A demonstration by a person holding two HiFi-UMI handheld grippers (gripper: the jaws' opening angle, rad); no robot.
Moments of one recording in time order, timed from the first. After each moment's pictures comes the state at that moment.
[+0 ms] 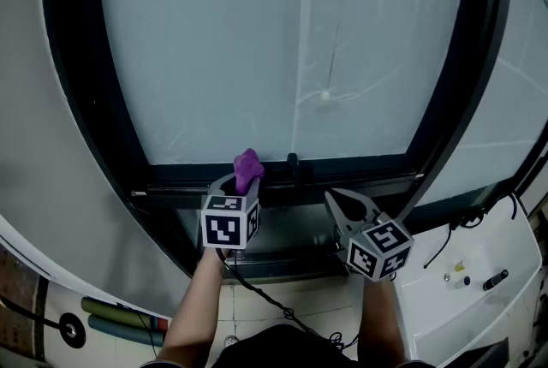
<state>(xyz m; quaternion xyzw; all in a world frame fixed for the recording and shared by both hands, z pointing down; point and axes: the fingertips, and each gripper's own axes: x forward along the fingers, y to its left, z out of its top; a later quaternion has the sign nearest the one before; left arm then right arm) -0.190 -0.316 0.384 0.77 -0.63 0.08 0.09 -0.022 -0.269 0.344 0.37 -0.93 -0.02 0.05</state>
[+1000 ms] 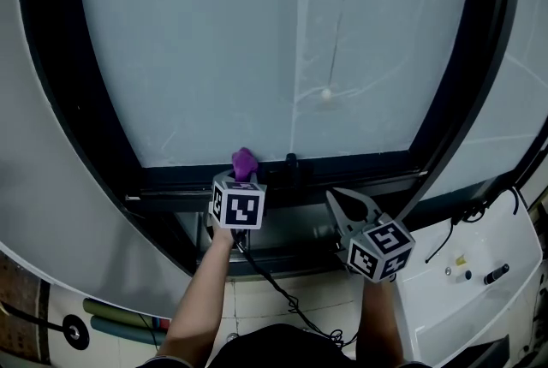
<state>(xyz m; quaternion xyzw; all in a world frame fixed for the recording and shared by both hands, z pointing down) -0.206 -0.364 0.425 0.71 -0.67 0.20 0.12 -0.021 -0.289 0.355 0.38 -0.92 0.00 0.05</state>
